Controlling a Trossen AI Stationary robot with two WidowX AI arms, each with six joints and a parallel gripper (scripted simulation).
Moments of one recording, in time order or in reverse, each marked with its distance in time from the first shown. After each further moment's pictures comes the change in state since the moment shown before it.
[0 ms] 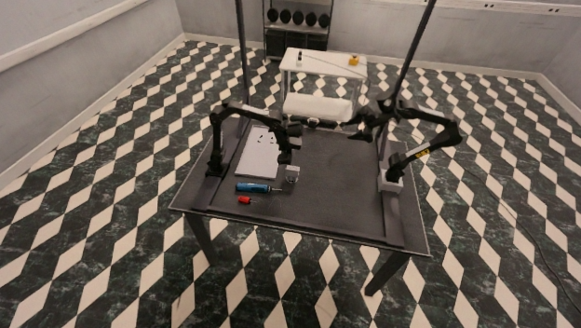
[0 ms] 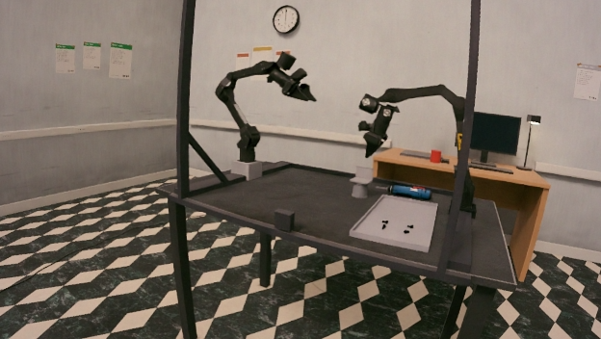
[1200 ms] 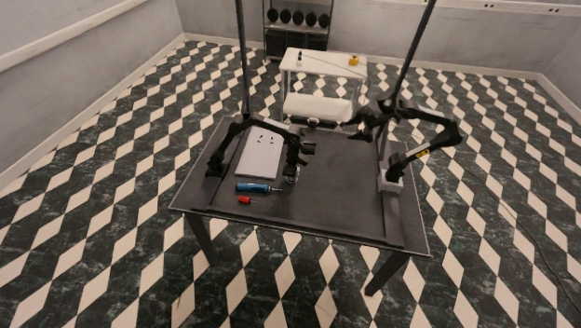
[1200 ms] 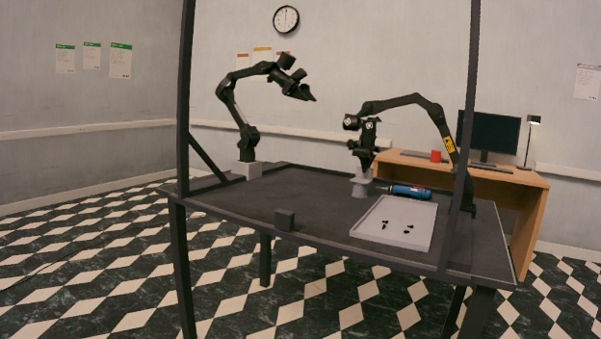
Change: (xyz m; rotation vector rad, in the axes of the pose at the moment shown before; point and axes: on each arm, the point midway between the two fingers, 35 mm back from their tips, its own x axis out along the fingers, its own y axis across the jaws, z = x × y) left arm 0.000 0.000 0.000 0.000 0.000 0.000; right arm 0.067 -0.019 0.000 0.084 0.297 -0.014
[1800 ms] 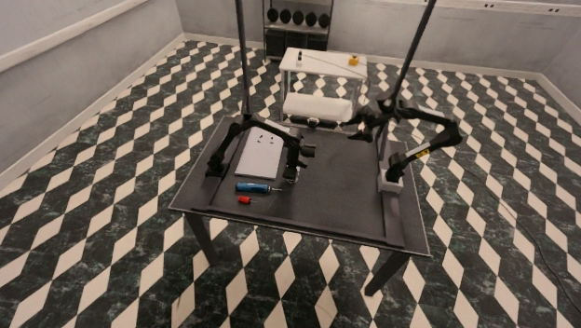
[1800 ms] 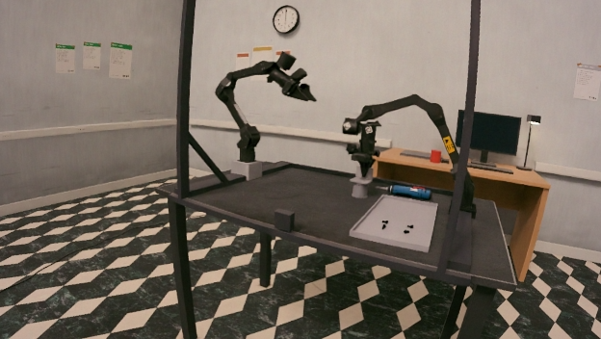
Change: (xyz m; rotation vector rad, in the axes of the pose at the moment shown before) left arm 0.000 0.000 0.000 0.000 0.000 0.000; right arm 0.017 0.000 0.001 0.000 -0.002 0.000
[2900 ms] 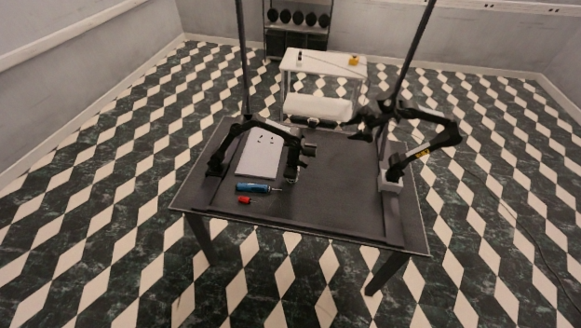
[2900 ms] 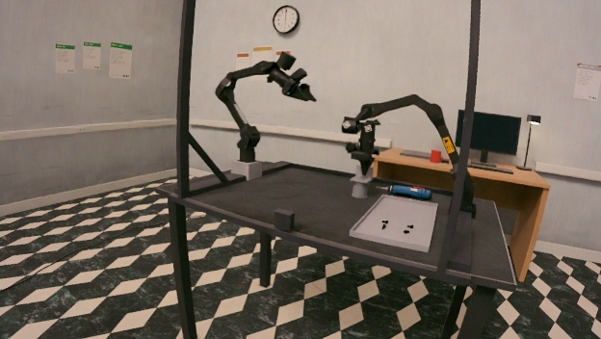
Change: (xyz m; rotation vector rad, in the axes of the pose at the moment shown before) left arm 0.000 0.000 0.000 0.000 0.000 0.000; right arm -0.005 0.000 0.001 0.000 0.014 -0.001
